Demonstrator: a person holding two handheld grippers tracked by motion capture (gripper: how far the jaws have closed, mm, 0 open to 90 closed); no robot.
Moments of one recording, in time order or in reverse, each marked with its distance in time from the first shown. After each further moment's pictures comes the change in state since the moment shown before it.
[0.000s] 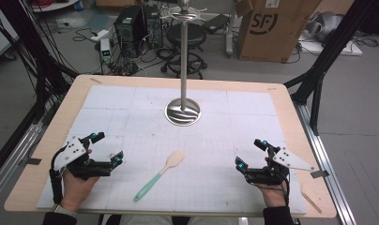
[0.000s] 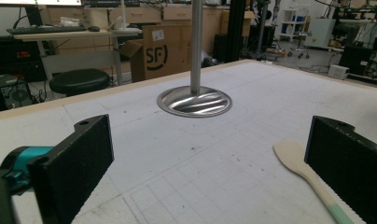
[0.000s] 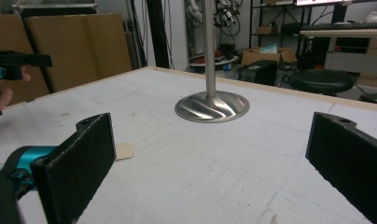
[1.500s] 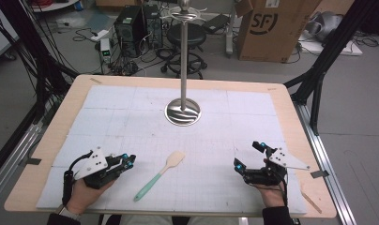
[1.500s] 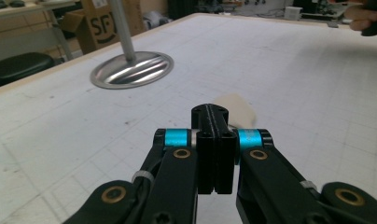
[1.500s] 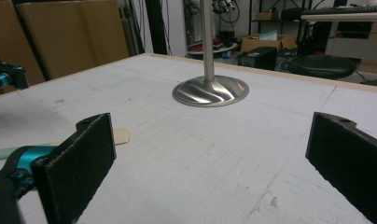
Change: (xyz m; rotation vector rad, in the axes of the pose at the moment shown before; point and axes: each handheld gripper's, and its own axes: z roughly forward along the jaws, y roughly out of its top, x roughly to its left) left arm -0.043 -0.005 0.014 0.181 -0.202 0.136; right arm -0.002 -0.009 0.004 0.051 -0.007 0.009
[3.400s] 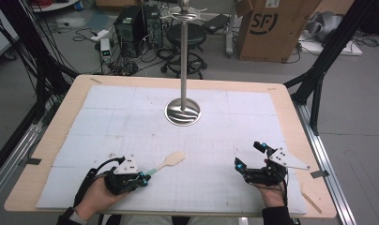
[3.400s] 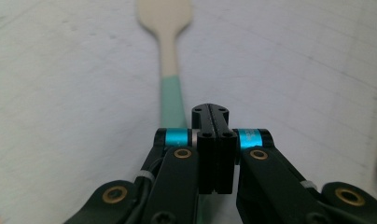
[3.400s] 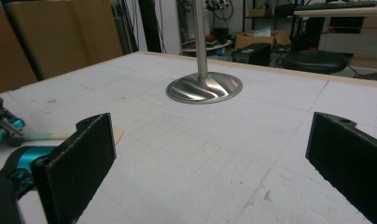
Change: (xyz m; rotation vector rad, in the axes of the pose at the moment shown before) left arm -0.021 -0.004 0.043 0.446 -0.124 -0.058; right arm -0.002 -0.001 0.000 0.008 -0.028 0.014
